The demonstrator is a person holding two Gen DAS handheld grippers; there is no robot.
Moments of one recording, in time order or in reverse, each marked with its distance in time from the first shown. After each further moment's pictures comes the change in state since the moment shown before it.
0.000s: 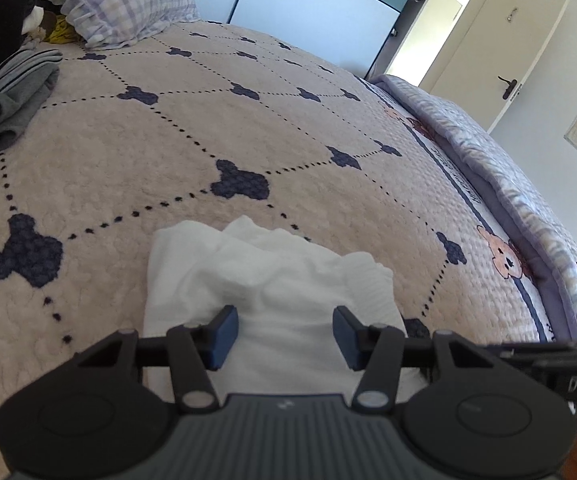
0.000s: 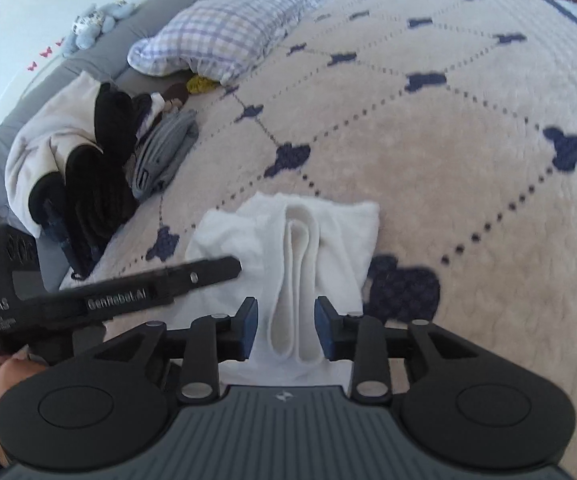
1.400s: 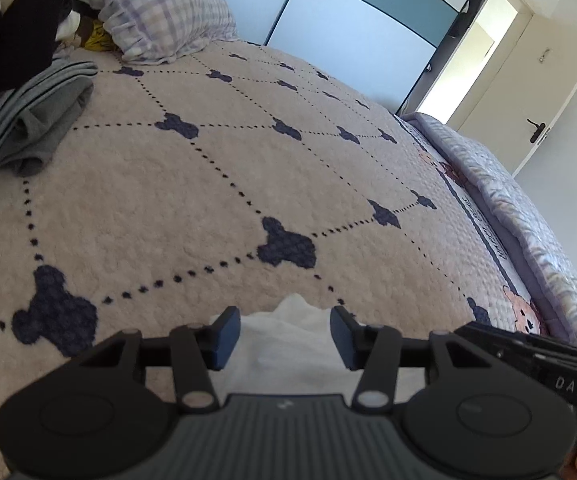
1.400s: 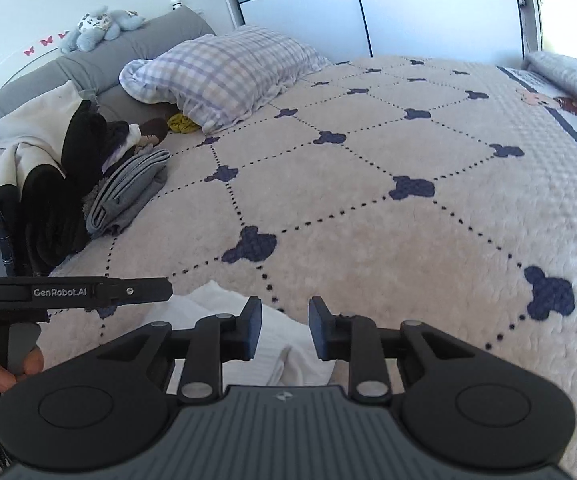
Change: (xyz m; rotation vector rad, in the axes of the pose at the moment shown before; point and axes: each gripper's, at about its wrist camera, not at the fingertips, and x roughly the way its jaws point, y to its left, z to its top) left arm 0.003 0.031 0.040 -0.106 -0.082 0.047; right arm 0.024 0.010 0.043 -0.214 -0.144 -0.164
